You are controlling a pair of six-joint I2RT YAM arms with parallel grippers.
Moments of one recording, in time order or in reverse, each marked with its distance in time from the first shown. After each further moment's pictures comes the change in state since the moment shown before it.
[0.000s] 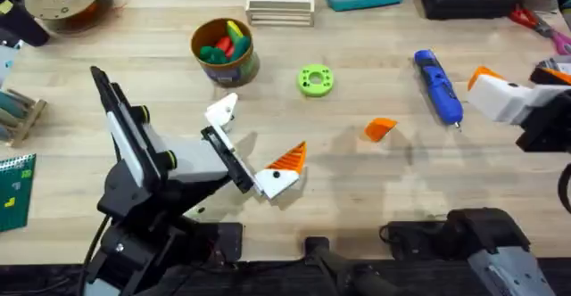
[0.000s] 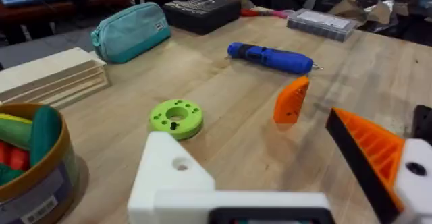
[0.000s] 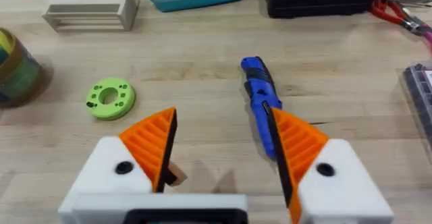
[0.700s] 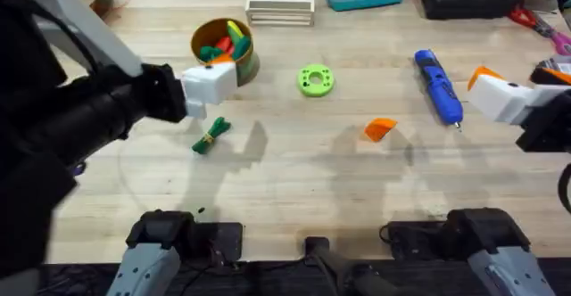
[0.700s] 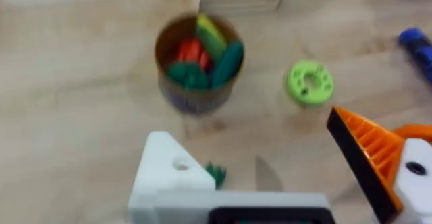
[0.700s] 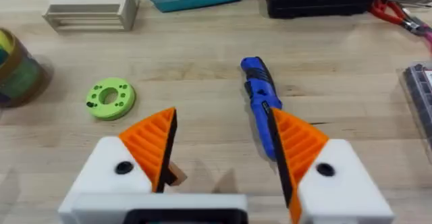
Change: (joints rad) left arm 0.385 0.627 0.809 -0.677 -0.255 0.029; right arm 0.000 0.000 0.000 0.000 0.000 0.000
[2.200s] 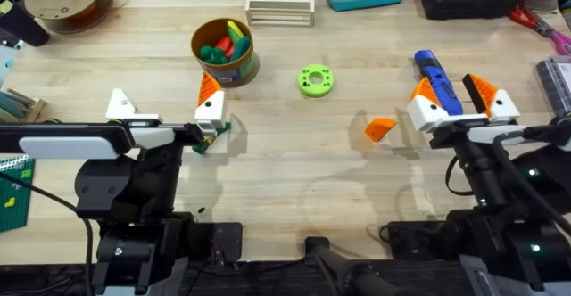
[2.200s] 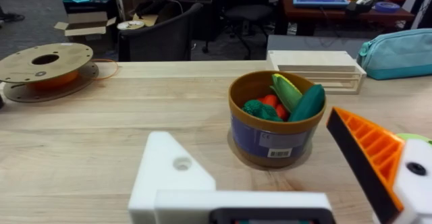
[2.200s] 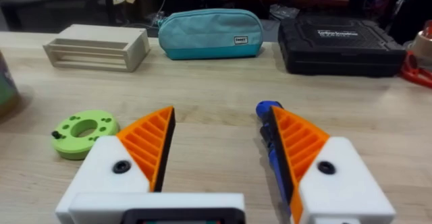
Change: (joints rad) left arm 0.003 -0.630 -0.811 0.719 -0.286 -0.014; right arm 0.000 -0.409 -0.819 0.818 -0.064 -0.057
